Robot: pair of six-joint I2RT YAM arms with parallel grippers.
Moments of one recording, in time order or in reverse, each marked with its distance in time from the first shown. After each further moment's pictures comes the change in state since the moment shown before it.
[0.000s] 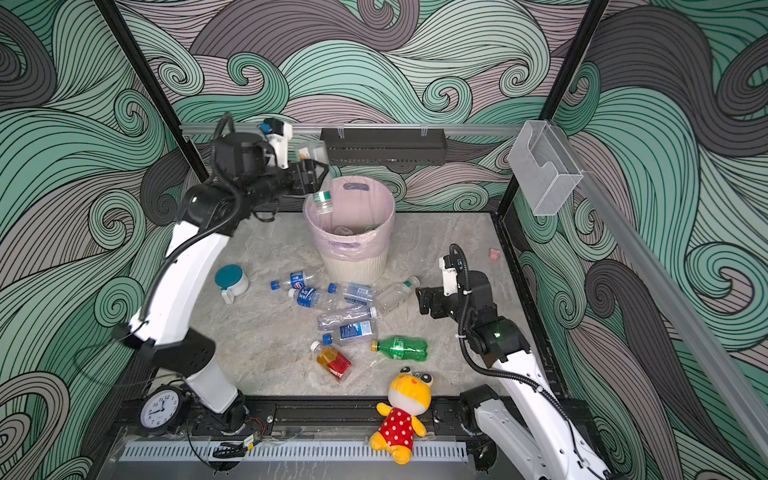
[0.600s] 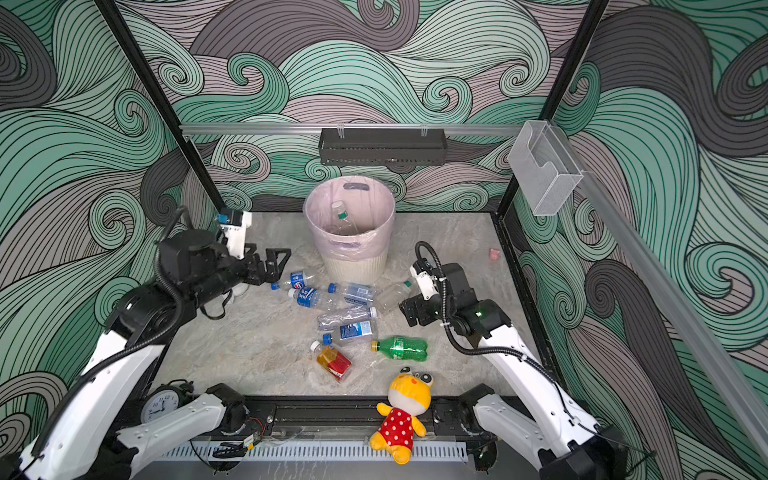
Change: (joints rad) left arm 0.002 -0.912 -1.139 0.103 -0.144 0.045; right arm 0.145 0.201 0.113 -0.150 -0.064 -0.186
